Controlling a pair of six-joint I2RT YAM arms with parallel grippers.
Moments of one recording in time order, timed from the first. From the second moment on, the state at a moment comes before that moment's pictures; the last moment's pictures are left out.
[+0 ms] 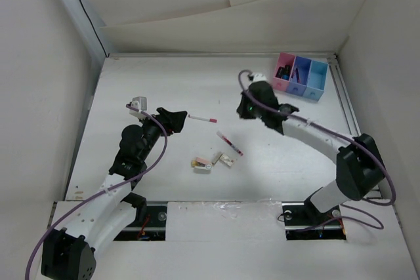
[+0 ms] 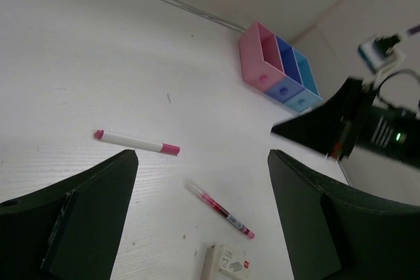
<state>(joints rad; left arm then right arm) -0.36 0.74 0.38 0.33 0.07 -0.65 0.54 1.53 1.11 -0.17 0.12 0.48</state>
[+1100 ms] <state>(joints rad) -0.36 0.70 0.38 0.32 0.05 -0.65 0.78 1.70 0.99 -0.30 0.25 0.47</state>
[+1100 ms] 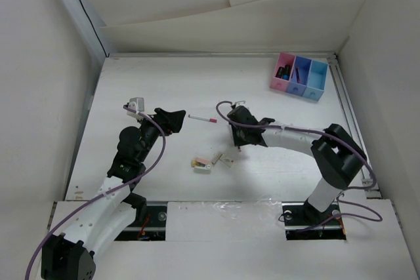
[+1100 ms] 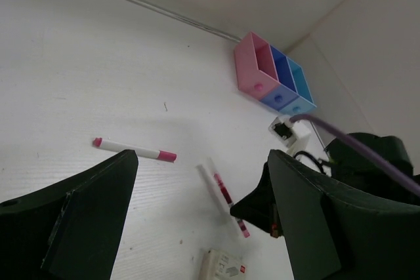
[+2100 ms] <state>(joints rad) -0.36 0.70 0.38 0.32 0.05 -0.65 -0.03 2.07 1.76 -0.35 0.24 0.48</state>
